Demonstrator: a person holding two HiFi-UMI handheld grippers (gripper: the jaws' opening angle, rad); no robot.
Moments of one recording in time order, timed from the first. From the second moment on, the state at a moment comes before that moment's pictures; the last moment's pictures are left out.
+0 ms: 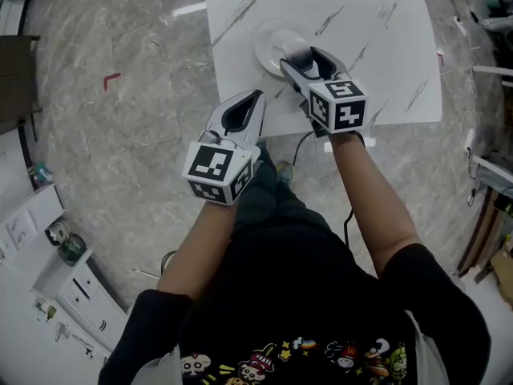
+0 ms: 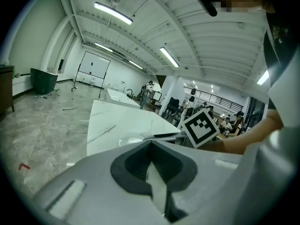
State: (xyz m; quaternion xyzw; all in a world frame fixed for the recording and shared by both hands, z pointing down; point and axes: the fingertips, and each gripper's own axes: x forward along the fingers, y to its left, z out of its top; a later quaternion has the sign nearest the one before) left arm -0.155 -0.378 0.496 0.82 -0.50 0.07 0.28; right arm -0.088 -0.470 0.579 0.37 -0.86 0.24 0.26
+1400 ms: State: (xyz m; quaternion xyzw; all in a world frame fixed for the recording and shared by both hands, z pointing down) left arm -0.191 -0.380 0.521 0.80 -0.52 0.07 0.29; right arm -0.111 -0.506 0.623 0.36 -0.85 0.16 0.35
